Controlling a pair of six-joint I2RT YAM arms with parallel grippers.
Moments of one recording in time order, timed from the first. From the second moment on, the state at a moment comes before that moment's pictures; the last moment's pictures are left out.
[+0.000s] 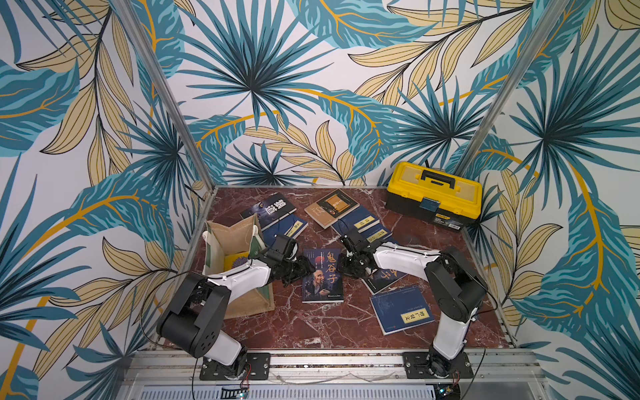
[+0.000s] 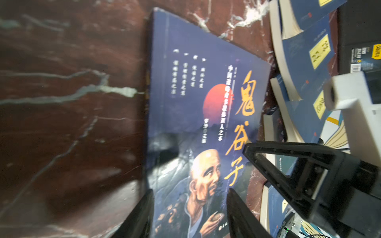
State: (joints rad) left arm -0.43 1.51 0.74 -0.21 0.37 -0.80; right arm 0.65 1.86 1.14 -0.45 -0.17 0.86
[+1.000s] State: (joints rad) left arm -0.40 1.48 0.65 -0.08 0.57 -0.95; right arm 0.63 1.86 1.16 -0.49 -0.14 0.83
